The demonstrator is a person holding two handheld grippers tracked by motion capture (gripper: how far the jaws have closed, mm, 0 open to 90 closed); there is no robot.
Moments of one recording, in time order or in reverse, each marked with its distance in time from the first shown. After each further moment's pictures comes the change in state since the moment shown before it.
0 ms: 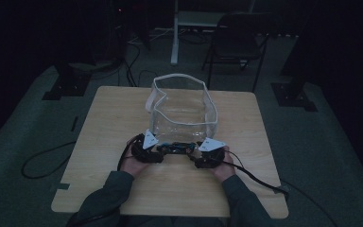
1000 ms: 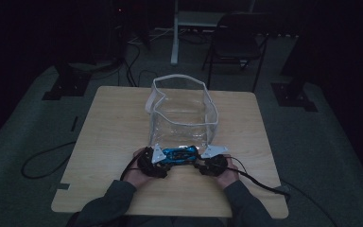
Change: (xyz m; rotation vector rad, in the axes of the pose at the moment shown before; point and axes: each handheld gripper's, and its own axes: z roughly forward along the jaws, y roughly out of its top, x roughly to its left) left arm -0.034 -0.023 0.006 0.103 -0.056 0.100; right arm 0.011 -0.021 -0.012 0.105 0.082 0.091
